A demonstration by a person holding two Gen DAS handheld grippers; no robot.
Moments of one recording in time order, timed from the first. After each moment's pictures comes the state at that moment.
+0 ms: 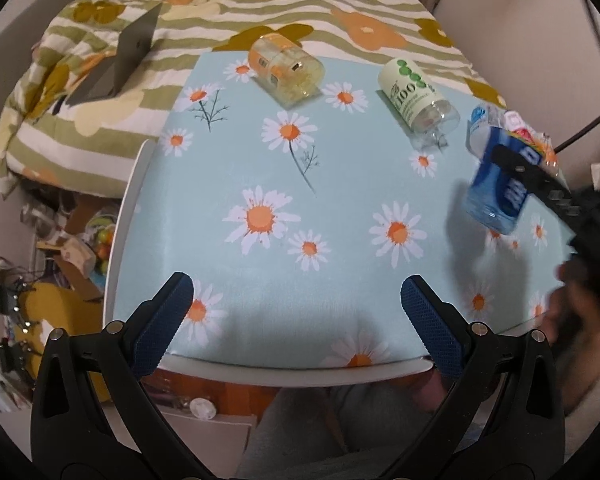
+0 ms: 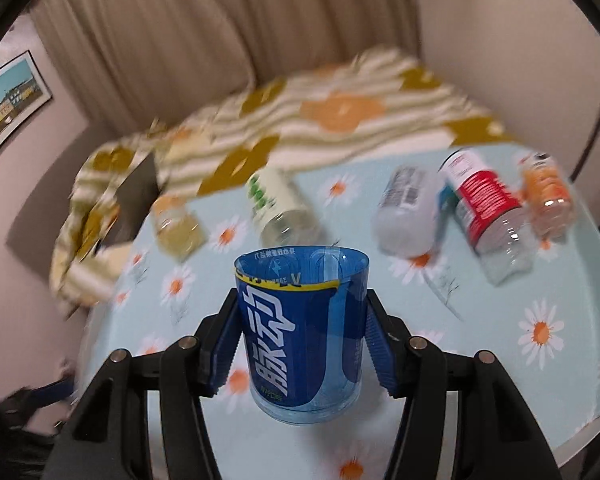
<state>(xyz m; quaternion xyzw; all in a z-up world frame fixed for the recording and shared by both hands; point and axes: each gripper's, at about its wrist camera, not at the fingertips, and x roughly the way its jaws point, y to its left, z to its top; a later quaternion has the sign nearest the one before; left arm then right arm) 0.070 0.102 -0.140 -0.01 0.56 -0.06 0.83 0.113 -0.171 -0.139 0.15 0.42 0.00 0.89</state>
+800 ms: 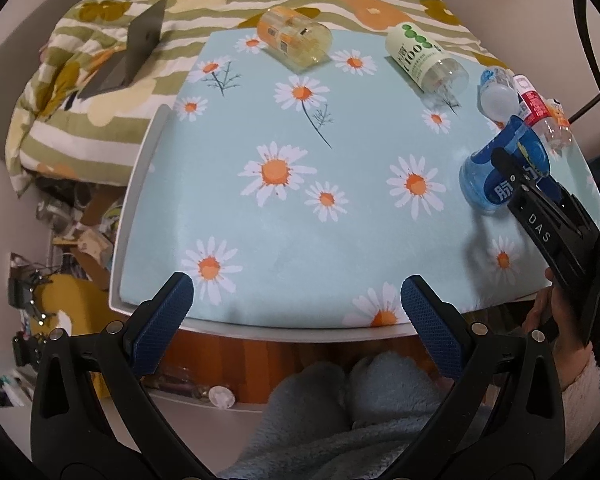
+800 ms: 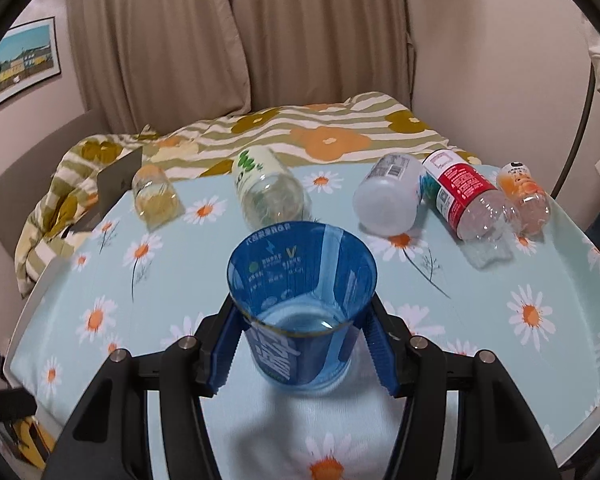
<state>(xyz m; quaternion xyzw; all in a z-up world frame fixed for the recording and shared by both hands) 0.038 0.103 -0.156 0.02 0.57 -0.05 0.82 0.073 -0.149 -0.172 0.06 0.37 -0.02 0.93</state>
